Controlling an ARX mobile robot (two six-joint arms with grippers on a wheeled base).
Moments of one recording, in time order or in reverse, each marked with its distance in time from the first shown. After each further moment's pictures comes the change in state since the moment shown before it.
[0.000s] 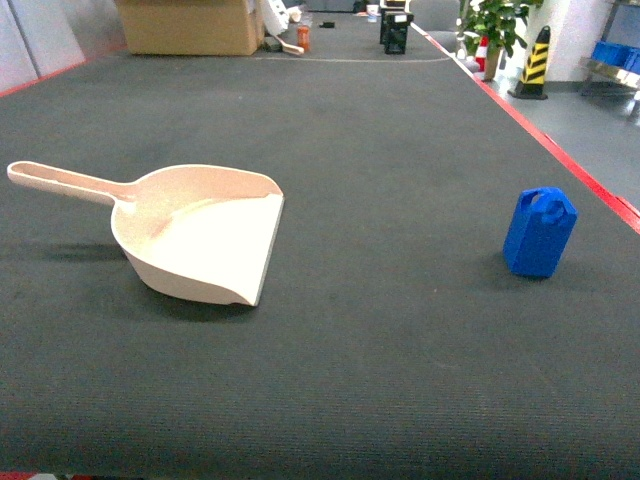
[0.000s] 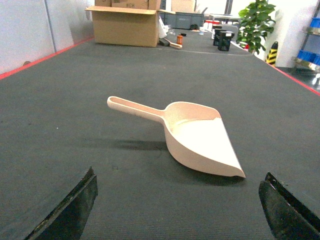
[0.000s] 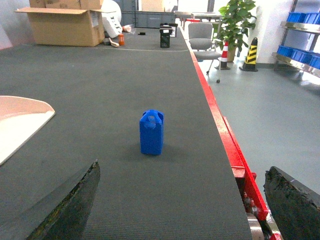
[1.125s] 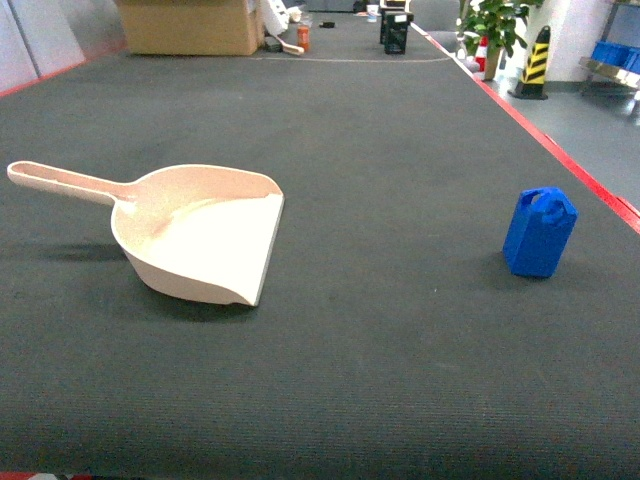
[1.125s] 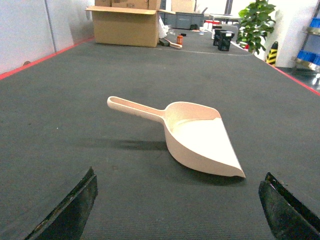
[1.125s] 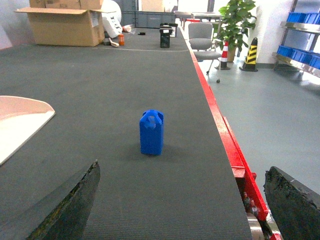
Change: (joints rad) left arm 0.000 0.000 0.000 0.000 0.000 0.000; right arm 0.000 0.000 0.000 0.000 0.000 0.000
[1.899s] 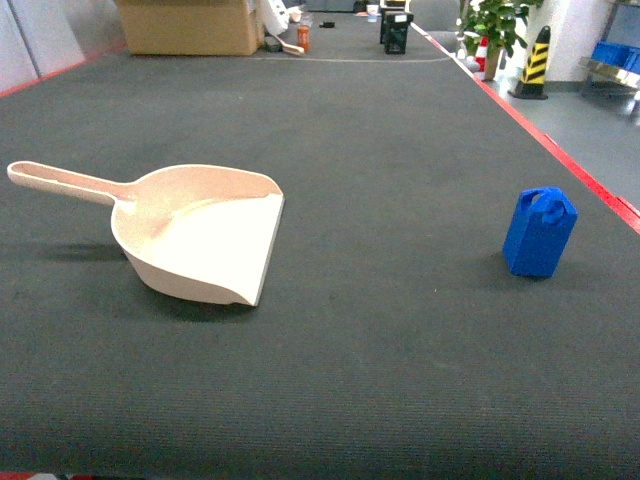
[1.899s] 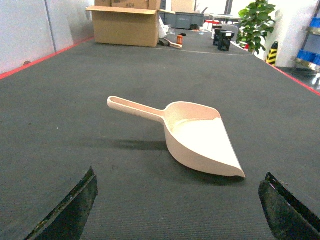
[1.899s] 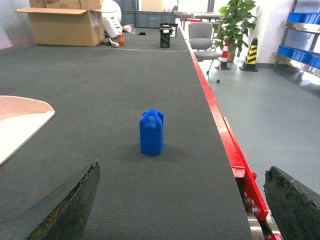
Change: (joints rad) left arm 0.000 0.000 0.000 0.000 0.000 0.000; right arm 0.000 0.000 0.000 0.000 0.000 0.000
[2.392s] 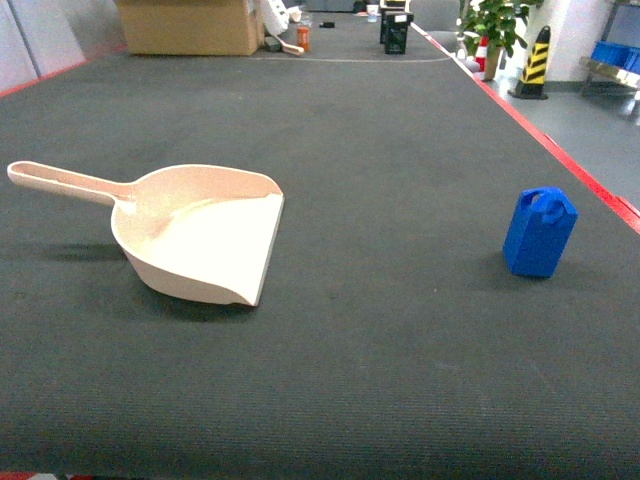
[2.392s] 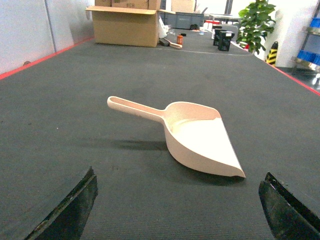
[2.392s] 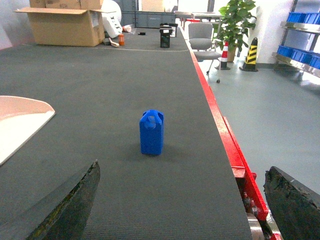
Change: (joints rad) left arm 0.000 0.000 0.000 0.000 0.000 0.000; right arm 0.000 0.000 0.000 0.000 0.000 0.000
